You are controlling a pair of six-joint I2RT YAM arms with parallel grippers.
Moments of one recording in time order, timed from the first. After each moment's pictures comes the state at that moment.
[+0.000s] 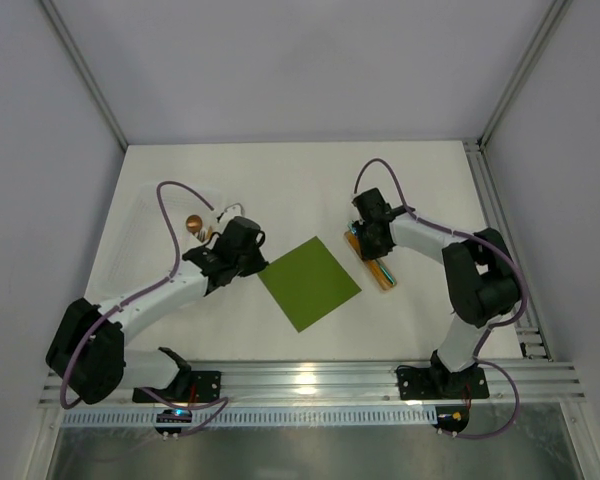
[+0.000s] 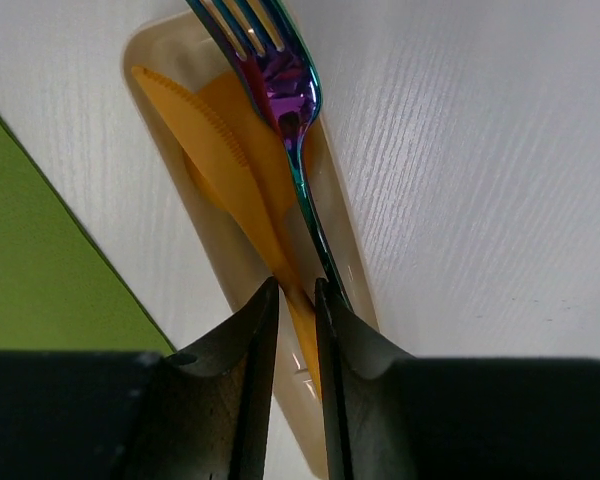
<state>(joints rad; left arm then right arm) -0.64 1.32 0.81 -0.33 -0.24 -0.85 0.43 1.75 1.09 -0.50 0.10 0.21</state>
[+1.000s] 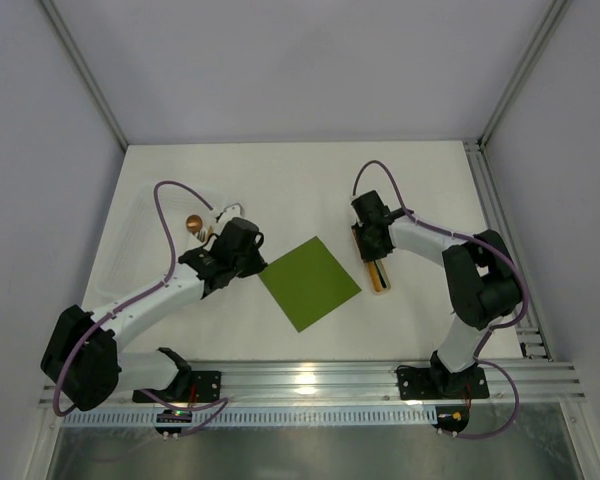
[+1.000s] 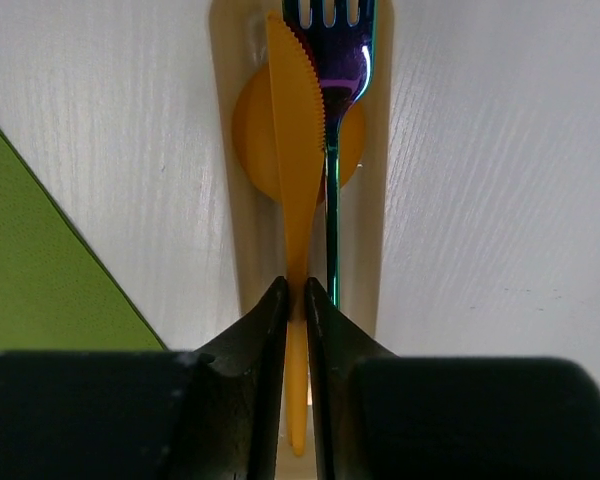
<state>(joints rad) -0.65 1.26 0.81 -0.37 -0.24 -0.84 0.45 1.74 1.07 -0.49 0.14 0.21</state>
